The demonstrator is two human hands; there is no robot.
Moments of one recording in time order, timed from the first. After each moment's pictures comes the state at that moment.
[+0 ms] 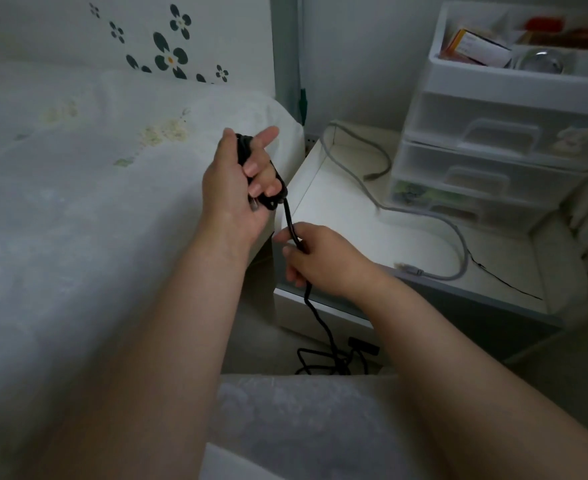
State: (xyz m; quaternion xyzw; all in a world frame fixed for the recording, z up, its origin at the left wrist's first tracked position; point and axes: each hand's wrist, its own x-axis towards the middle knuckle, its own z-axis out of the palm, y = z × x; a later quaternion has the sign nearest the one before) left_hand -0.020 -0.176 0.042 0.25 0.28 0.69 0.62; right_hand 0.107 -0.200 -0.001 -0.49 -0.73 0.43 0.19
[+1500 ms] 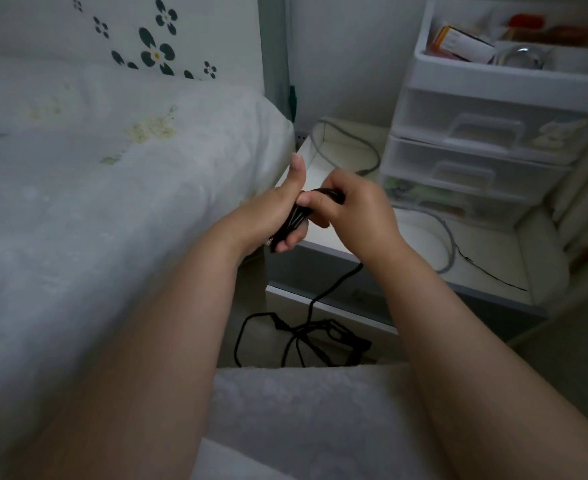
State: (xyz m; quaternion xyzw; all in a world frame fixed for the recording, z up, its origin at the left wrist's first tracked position) left_hand -0.004 -0.181 0.028 0.64 0.51 0.24 0.52; right_hand 0.141 -0.172 0.012 -0.51 -0.72 0.25 0.40
